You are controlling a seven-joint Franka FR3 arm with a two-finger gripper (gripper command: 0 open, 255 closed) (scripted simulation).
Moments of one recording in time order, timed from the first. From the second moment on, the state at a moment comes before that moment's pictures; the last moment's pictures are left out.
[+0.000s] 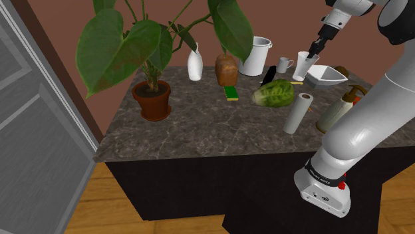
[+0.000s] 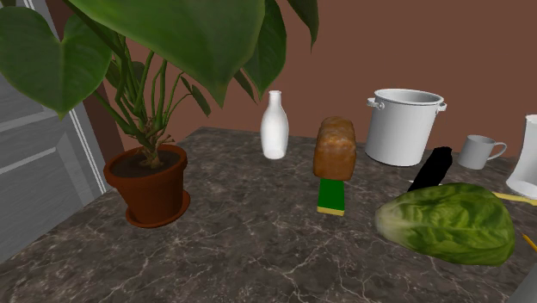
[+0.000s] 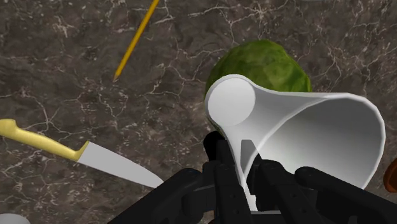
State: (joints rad) arm -0.31 -0.07 -0.75 -1.85 0.23 1.66 -0.93
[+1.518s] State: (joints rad) arm -0.31 0.02 -0.76 -2.08 0.30 1.94 -1.05
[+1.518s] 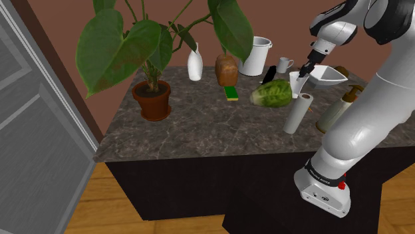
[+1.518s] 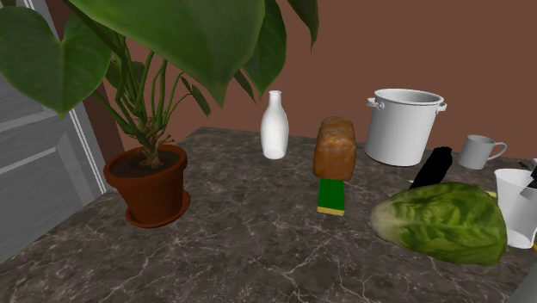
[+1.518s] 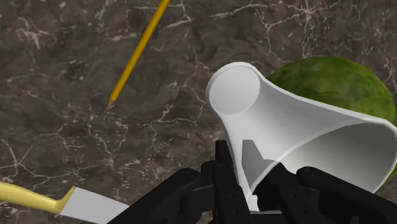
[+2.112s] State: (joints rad) arm -0.32 0.07 -0.76 -2.13 0.36 2.01 -1.10
